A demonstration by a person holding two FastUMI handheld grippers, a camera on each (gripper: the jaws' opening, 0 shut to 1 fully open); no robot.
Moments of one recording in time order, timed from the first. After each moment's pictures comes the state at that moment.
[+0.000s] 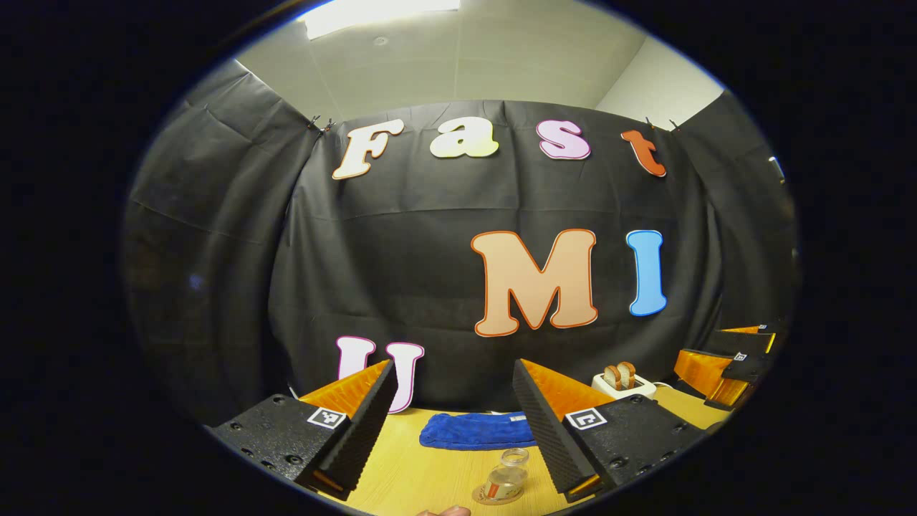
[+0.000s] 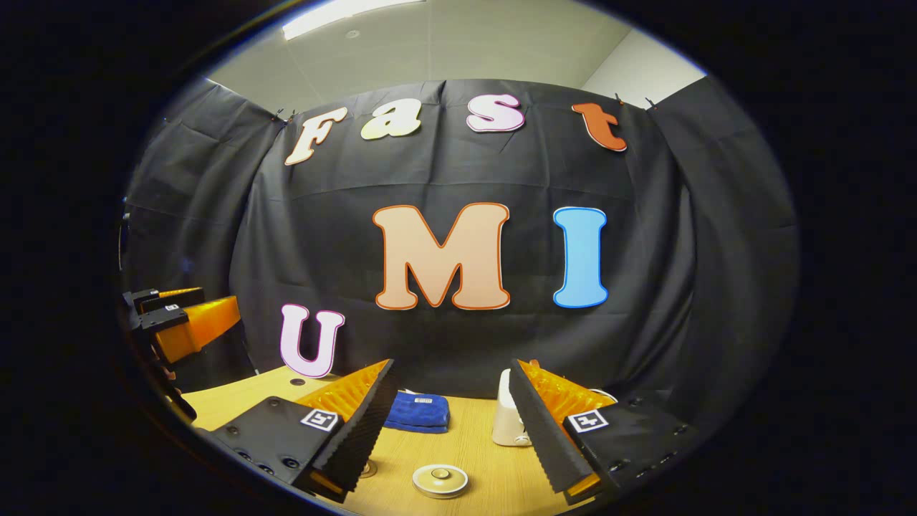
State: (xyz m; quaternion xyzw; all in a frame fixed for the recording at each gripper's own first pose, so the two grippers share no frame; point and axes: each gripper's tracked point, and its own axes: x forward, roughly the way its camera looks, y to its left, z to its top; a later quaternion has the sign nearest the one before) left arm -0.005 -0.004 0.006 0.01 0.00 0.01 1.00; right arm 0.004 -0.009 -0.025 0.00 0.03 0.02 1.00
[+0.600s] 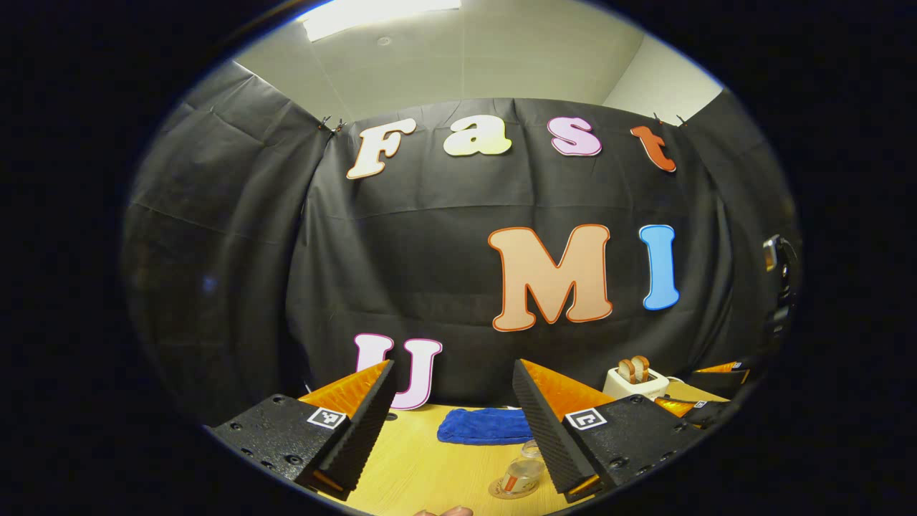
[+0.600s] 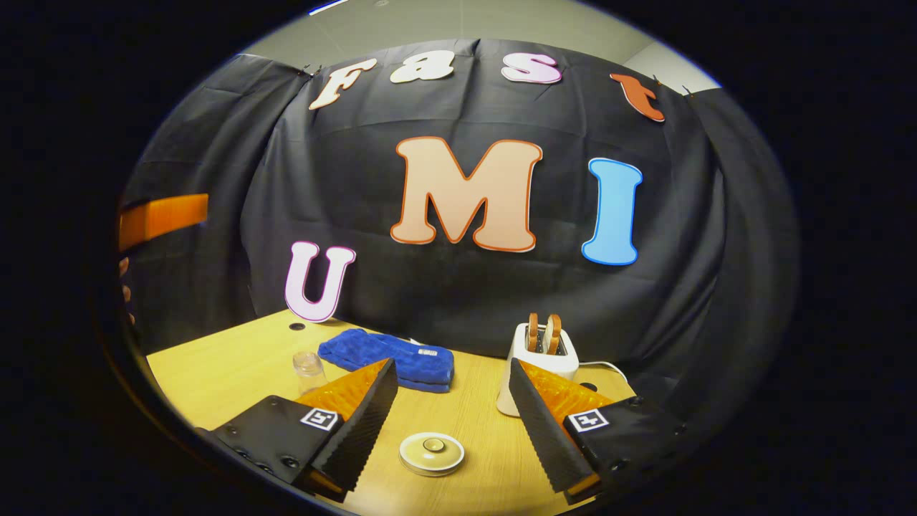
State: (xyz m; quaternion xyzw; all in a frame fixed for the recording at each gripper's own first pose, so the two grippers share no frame) left arm -0.020 0.023 0.000 0.02 0.01 0.04 1.00; right arm 0.022 0.003 -0.131 -0.05 0.13 0.05 0.99
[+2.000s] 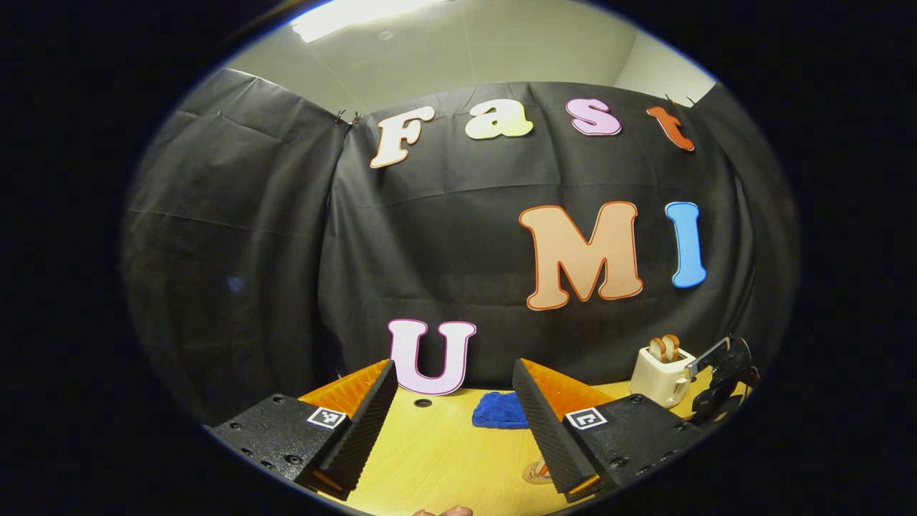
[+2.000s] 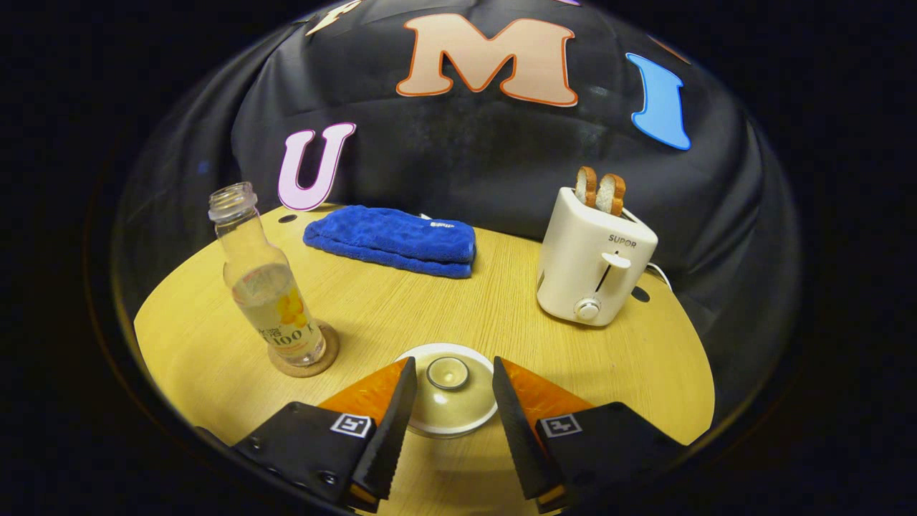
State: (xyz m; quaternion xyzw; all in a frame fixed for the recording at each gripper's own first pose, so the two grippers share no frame) left arm -0.035 0.063 -0.016 0.04 0.05 0.09 0.99; right arm 0.030 0.015 -0.333 -0.07 0.34 0.08 0.94
